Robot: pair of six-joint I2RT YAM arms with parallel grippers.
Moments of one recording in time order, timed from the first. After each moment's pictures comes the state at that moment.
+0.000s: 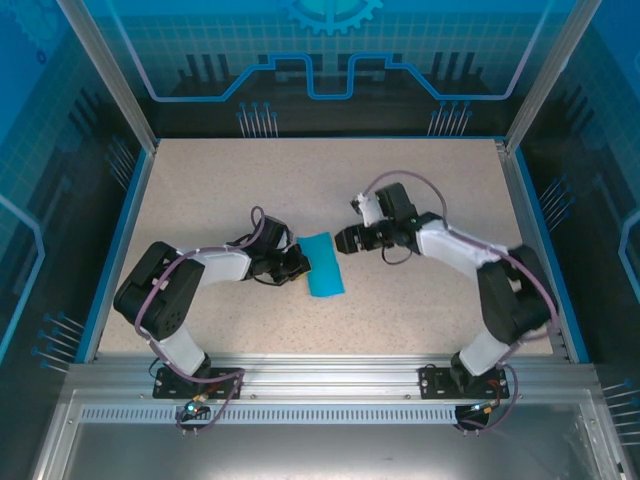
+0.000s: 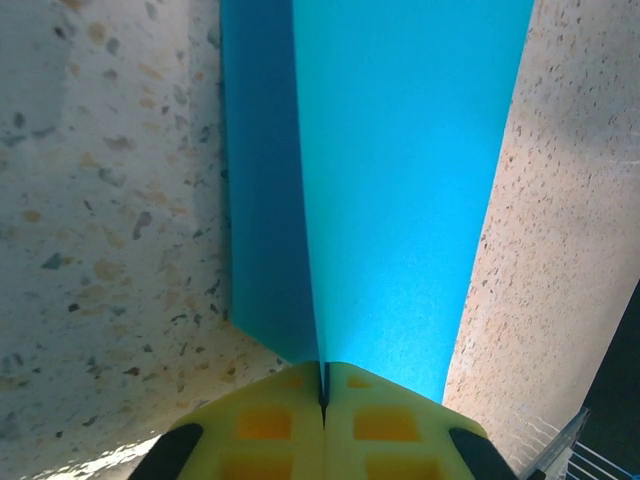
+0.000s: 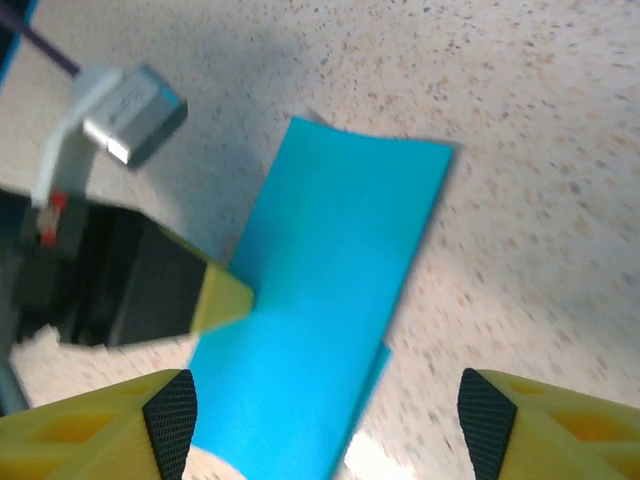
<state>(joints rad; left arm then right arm) -0.45 1.69 0.75 -0.03 0.45 -0.98 0.47 1.57 0.96 -0.28 -0.45 0.19</state>
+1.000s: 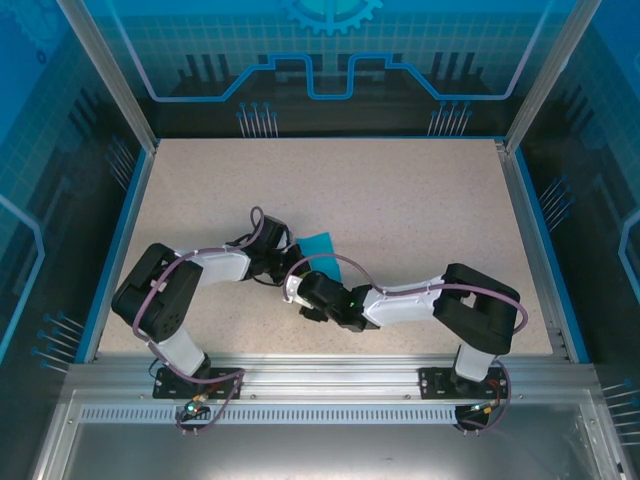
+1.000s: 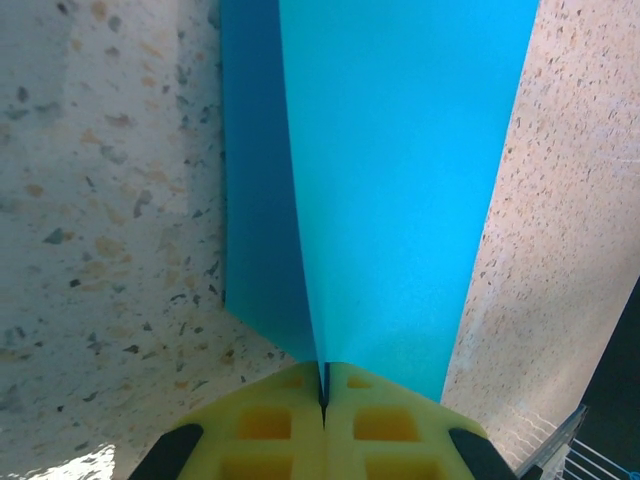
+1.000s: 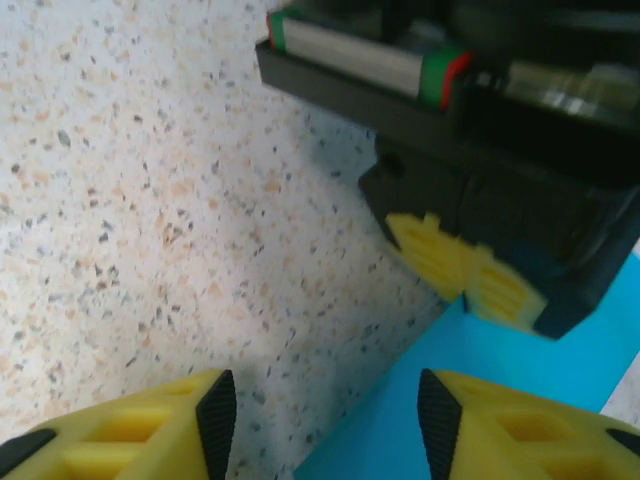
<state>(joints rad) -0.45 1.67 0.75 -0.05 0.45 -0.98 1.13 1.73 0.84 0.03 0.34 -0.27</state>
